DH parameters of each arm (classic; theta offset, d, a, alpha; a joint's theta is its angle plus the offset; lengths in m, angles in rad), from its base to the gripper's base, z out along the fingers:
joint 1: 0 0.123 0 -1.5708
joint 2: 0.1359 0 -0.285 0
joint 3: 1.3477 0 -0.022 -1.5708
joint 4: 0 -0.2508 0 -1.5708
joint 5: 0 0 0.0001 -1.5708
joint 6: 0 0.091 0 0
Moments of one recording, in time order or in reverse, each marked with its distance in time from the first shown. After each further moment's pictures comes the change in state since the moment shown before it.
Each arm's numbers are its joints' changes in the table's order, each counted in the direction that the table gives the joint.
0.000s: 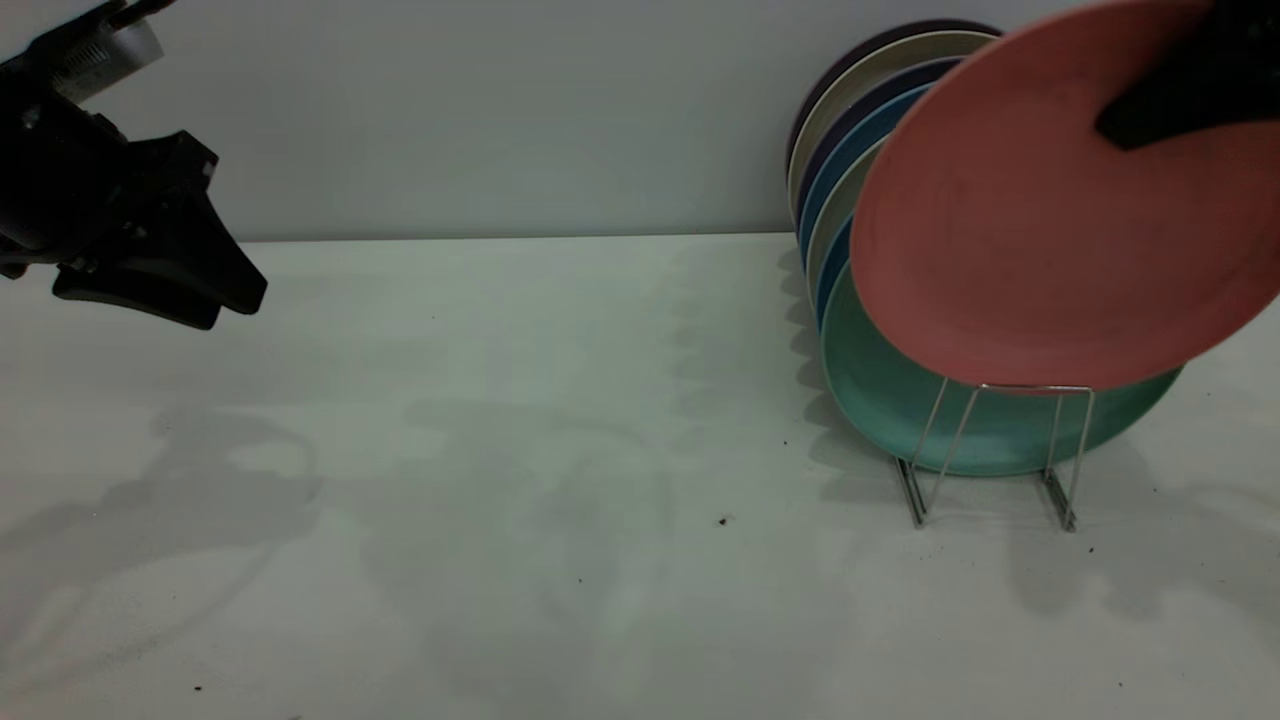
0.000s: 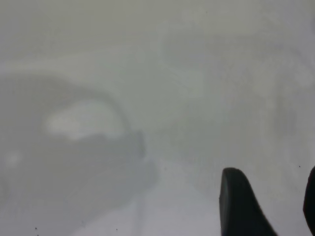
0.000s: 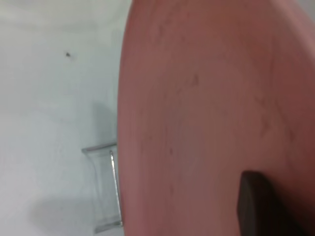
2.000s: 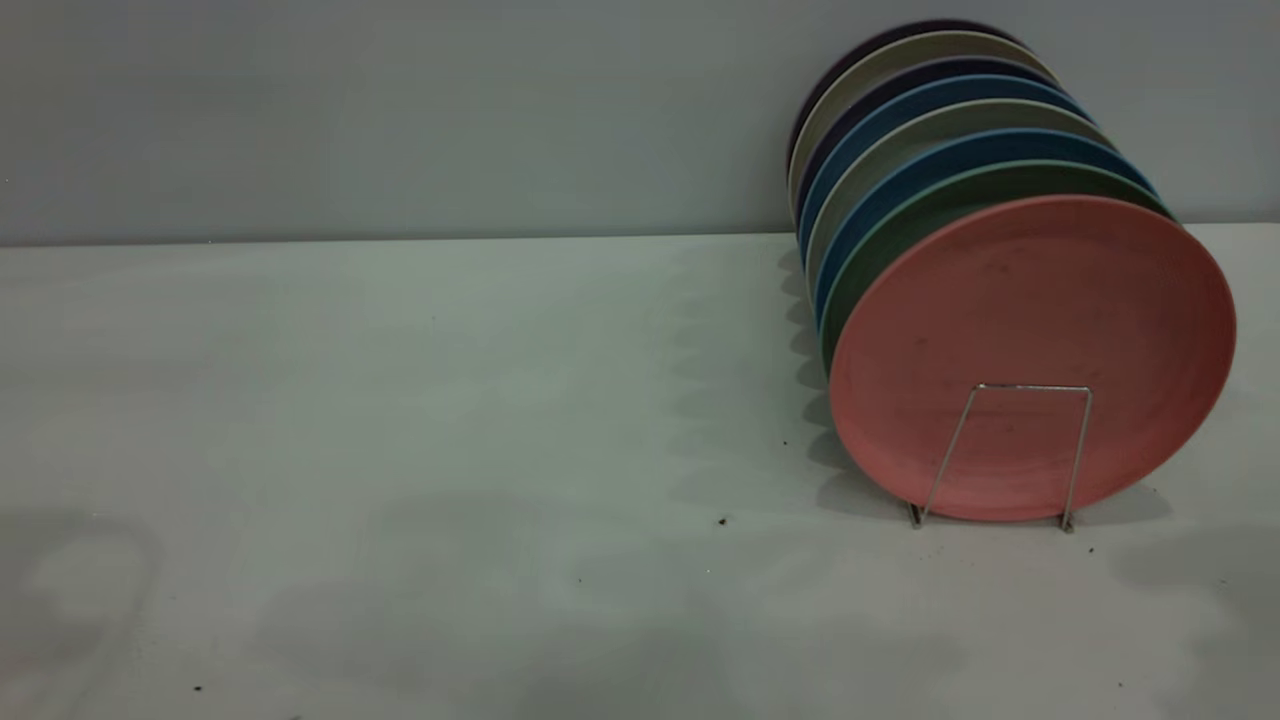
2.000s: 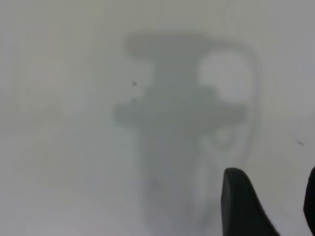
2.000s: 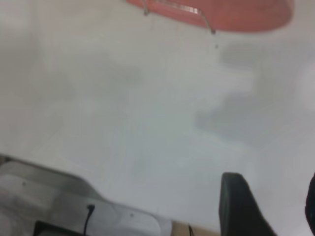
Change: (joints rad) left arm 0.000 -0.505 0.048 -0.893 -0.317 -0.783; right arm 0.000 -0.304 -0.006 0.685 -0.462 1.773
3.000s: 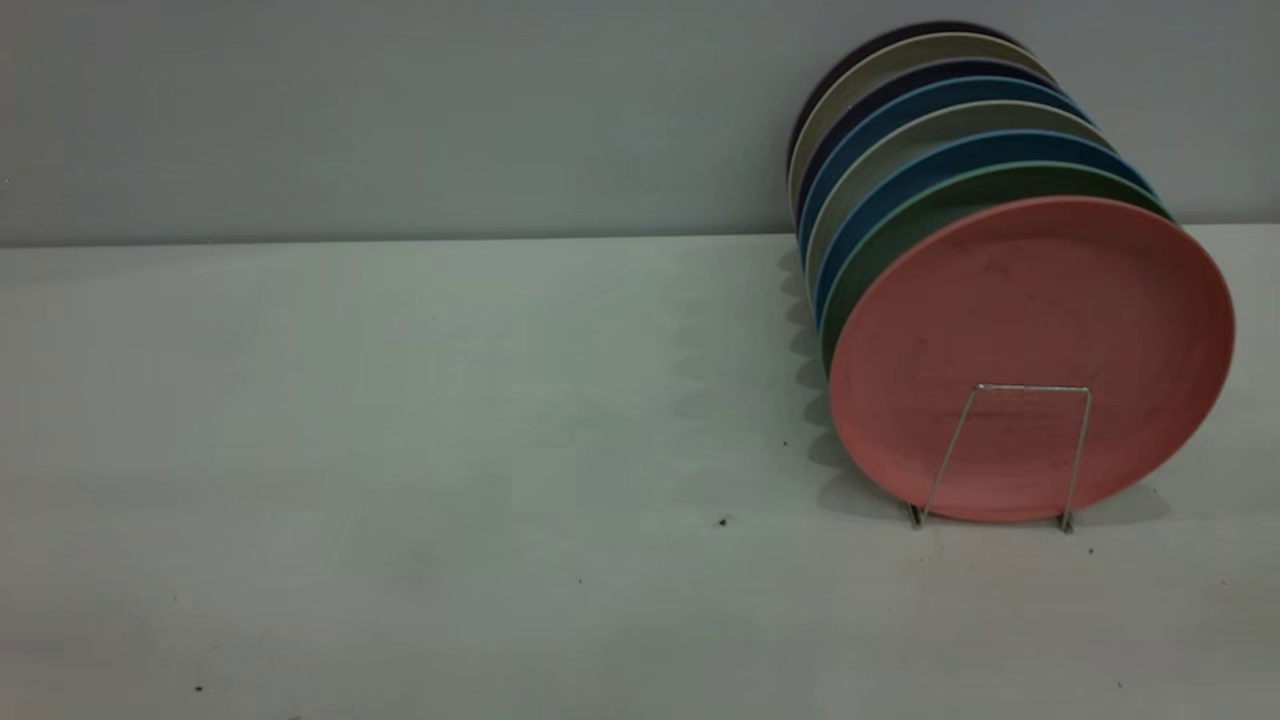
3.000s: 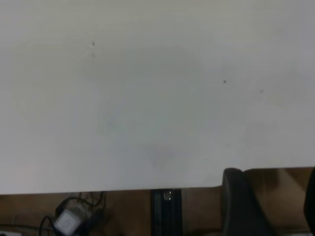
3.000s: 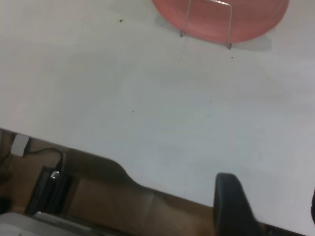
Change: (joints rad) left arm 0.000 -1.048 0.419 0.126 -0.284 0.054; right arm 0.000 -1.008 0.397 -0.044 -0.158 0.055
